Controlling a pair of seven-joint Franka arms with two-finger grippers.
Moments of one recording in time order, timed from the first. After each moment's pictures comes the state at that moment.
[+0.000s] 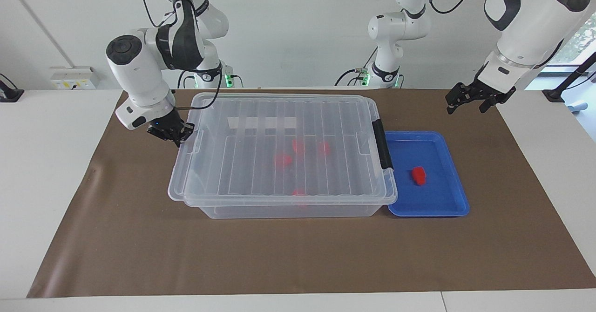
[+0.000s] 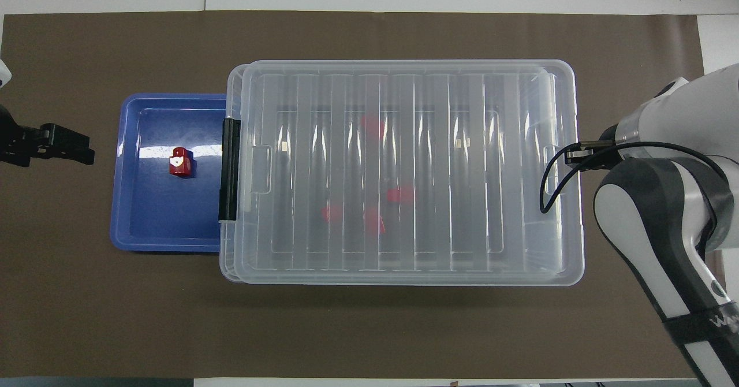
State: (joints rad) left arm 0.01 0.00 -0.05 -1.63 -0.01 1.56 0.01; right arm 0.05 0.01 0.02 -1.98 0.00 1.96 0.11
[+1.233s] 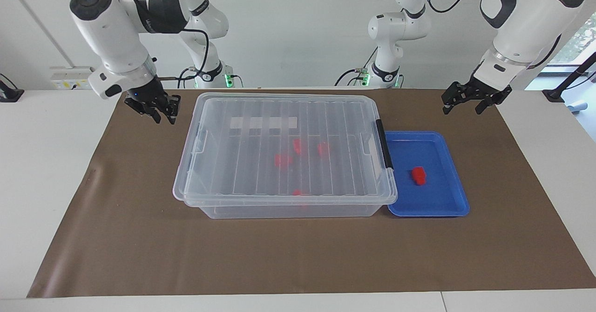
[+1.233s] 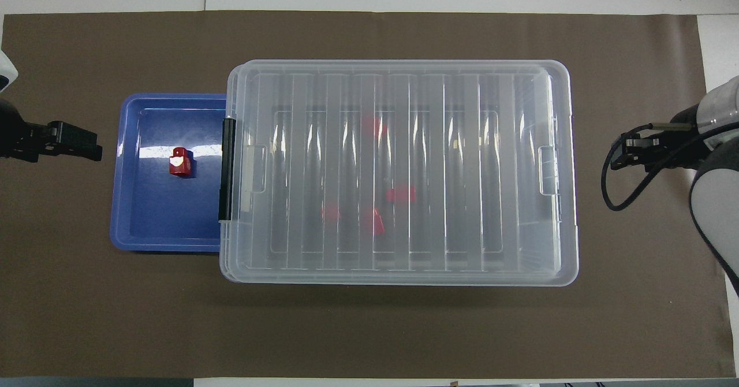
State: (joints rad) left arm -0.01 0.00 -0.06 -1.64 -0.02 1.58 0.01; right arm 0.02 -0.04 0.01 -1.69 0.00 1.59 0.12
